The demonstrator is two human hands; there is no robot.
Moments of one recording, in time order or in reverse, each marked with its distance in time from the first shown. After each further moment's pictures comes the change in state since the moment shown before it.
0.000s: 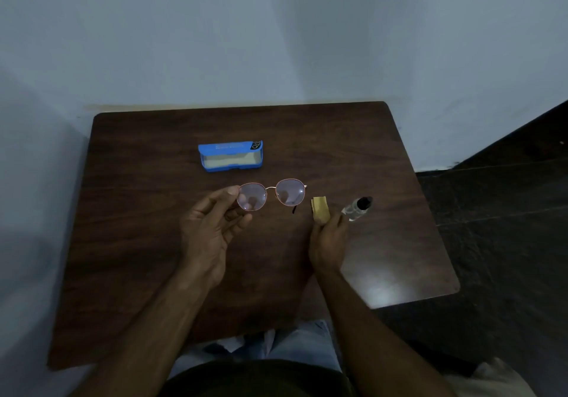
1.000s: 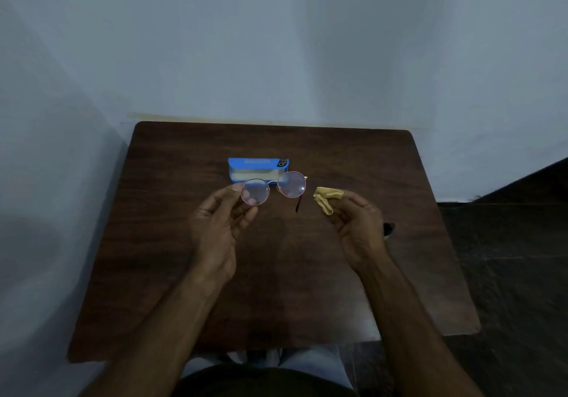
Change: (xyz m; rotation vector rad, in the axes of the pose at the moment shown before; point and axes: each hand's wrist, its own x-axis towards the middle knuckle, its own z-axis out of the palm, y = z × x) left_hand 0.010 0.026 -0.012 -0.144 0.072 0.123; right_hand 0.012 -0.124 -0.113 1.237 -0.474 0.221
